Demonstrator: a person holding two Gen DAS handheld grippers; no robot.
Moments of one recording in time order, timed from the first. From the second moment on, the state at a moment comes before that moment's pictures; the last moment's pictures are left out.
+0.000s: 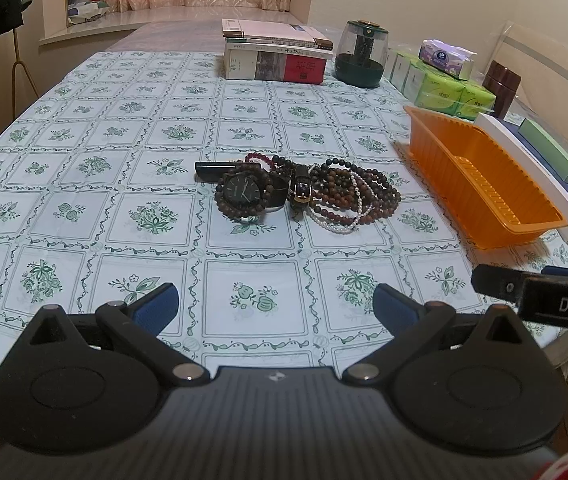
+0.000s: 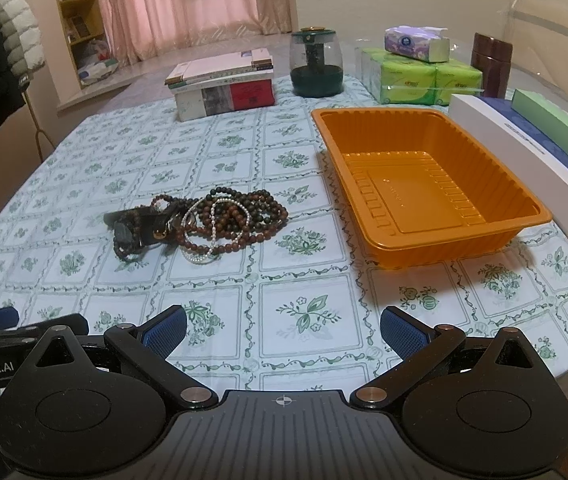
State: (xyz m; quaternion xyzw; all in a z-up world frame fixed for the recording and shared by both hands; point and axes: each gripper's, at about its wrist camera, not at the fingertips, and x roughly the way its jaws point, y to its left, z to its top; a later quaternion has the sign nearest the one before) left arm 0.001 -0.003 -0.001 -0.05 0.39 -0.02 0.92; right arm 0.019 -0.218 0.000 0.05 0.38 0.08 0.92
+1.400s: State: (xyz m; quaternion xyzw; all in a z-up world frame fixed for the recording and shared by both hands) left arm 0.064 0.000 -0.022 -0.14 0.36 -0.05 0.92; right arm 0.143 -0.473 -0.043 0.12 0.34 0.00 0.93
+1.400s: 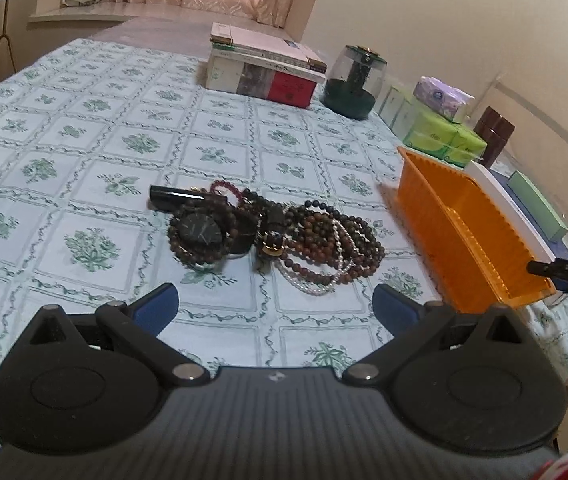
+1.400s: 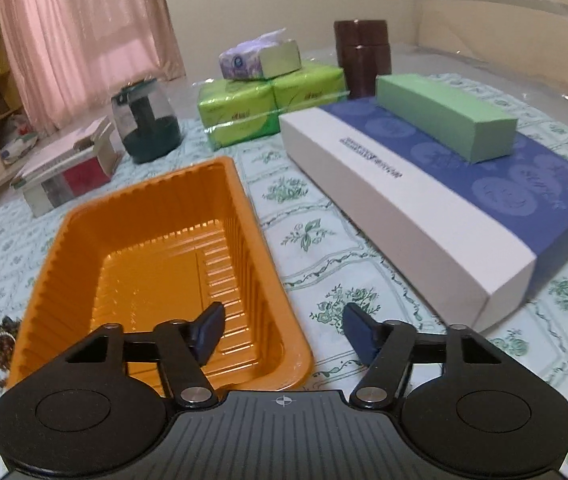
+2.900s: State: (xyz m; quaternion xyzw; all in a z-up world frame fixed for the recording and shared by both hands) left arm 0.077 0.005 -0.038 -0.06 0.37 -0.07 0.92; right arm 0.145 -0.378 0.013 -0.10 0.36 0.02 0.93
